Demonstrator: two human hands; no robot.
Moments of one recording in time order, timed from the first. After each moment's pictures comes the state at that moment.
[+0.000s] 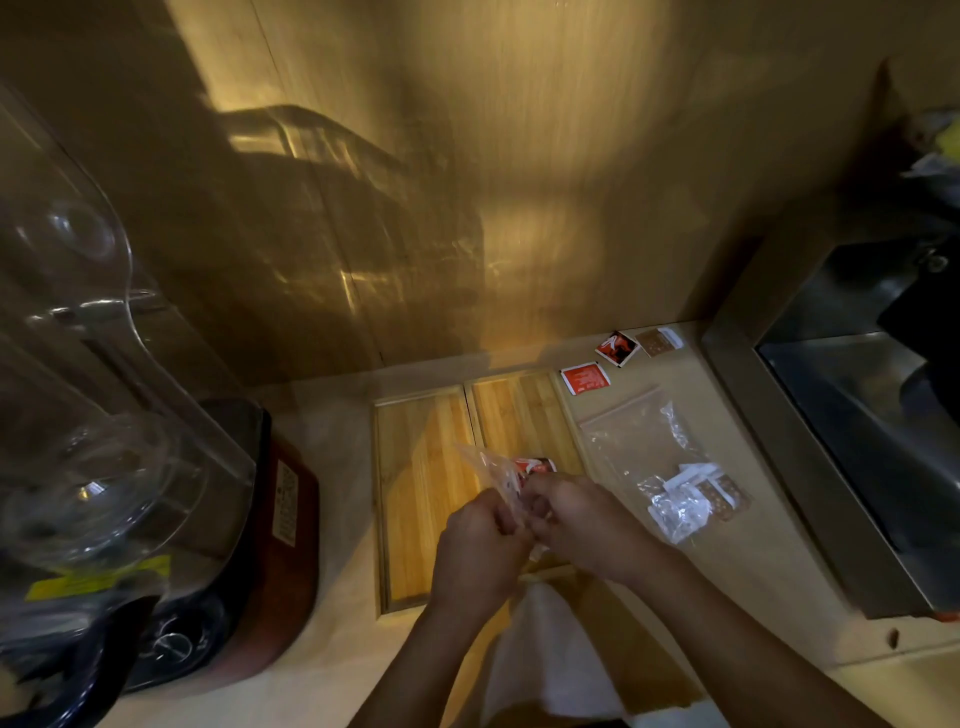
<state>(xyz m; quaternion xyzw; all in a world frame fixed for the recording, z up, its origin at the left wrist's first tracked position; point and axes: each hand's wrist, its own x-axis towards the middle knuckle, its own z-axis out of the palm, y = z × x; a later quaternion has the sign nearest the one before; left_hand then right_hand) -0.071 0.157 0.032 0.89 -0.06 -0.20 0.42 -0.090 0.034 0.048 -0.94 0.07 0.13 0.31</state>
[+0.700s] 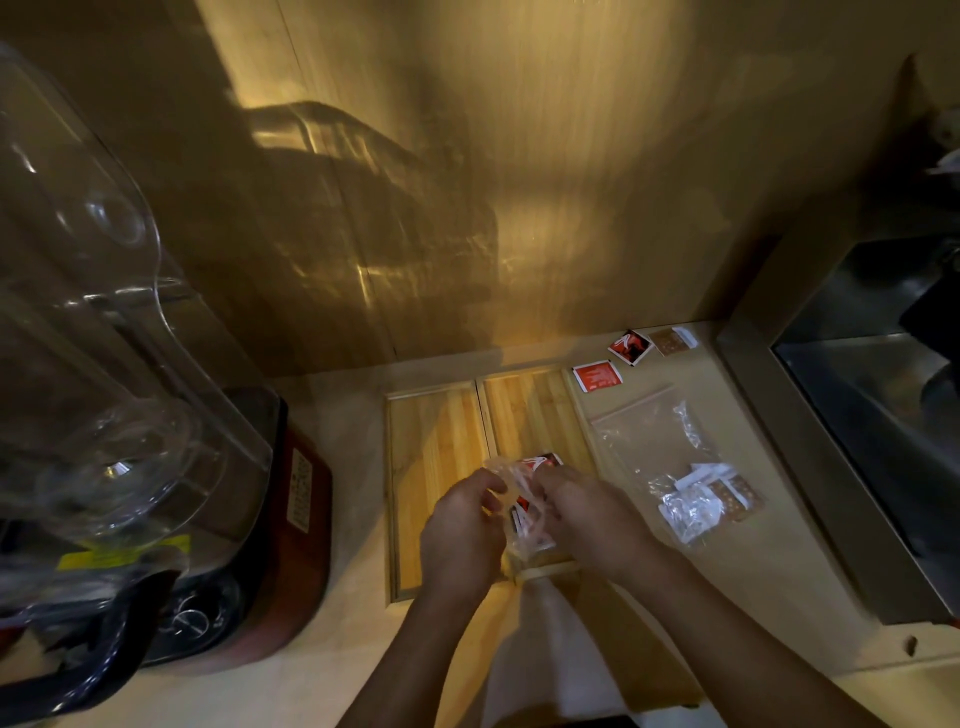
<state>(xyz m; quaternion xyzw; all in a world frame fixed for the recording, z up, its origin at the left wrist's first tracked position) -0.065 0.168 0.028 0.93 -0.05 -0.12 0.36 -0.092 0.039 0.039 -0.96 0.06 0.09 0.25</state>
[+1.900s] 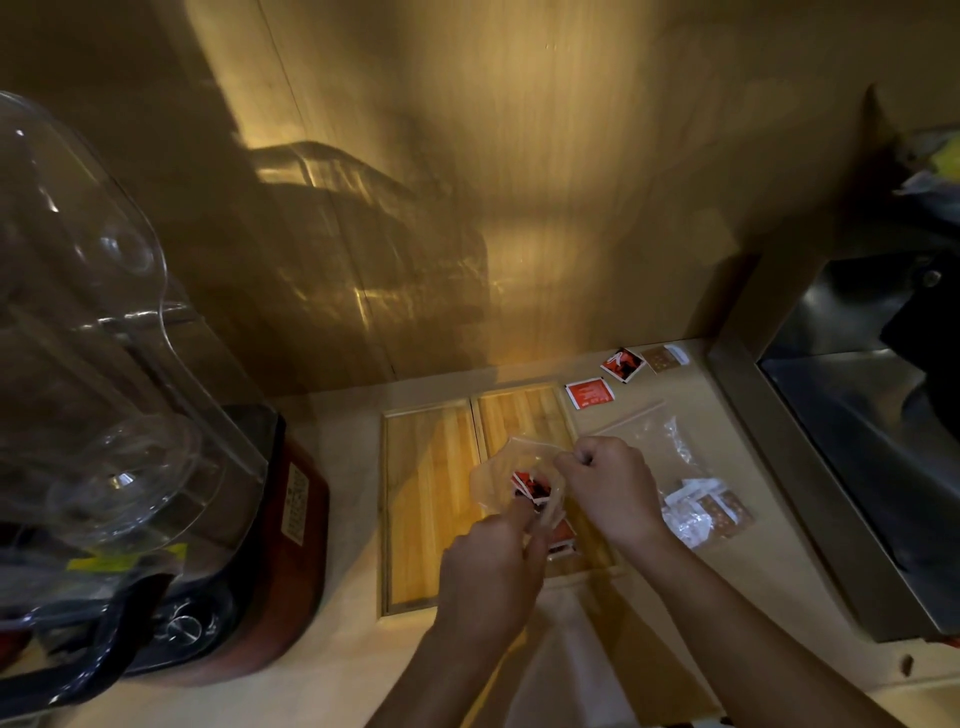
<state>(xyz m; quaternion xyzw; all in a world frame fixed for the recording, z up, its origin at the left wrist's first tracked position) -0.099 0.148 0.057 0.95 -0.18 -0.11 0.25 -0.083 0.008 0.053 -0.88 0.23 -0.08 0.41</state>
